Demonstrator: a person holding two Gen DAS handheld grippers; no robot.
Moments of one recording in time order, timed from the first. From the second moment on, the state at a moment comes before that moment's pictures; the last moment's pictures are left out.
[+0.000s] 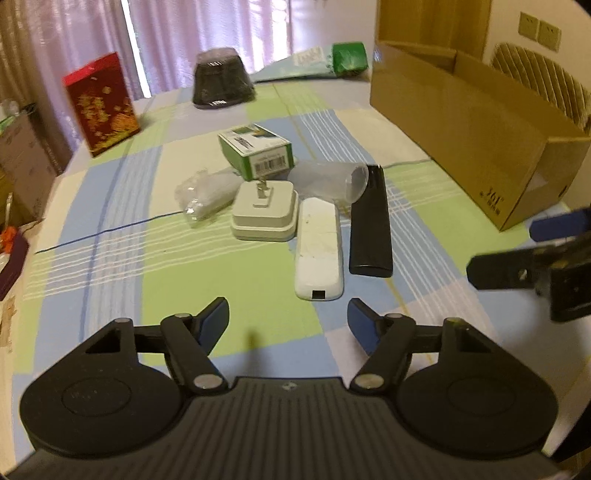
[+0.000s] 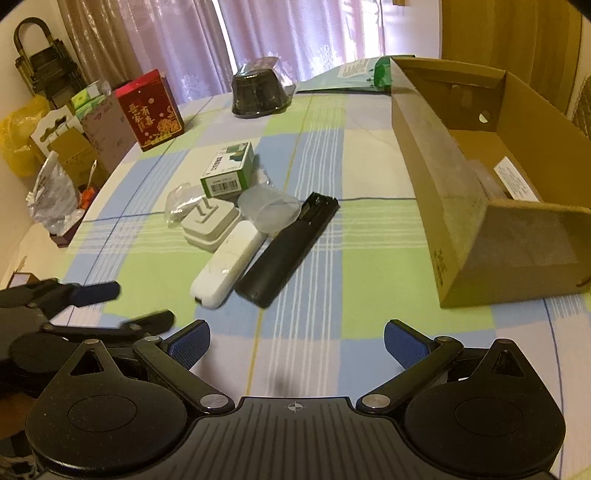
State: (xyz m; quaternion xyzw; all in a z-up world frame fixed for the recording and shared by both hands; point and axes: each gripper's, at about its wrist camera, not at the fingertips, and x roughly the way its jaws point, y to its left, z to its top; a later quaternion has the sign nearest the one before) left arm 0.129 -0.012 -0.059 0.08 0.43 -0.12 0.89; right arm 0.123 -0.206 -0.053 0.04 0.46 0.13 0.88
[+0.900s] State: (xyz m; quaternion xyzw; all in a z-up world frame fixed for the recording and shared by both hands) left arm 0.103 0.018 -0.087 0.06 0.46 -0.11 0.88; right arm 0.201 -0.155 -0.115 0.01 0.45 0.12 0.89
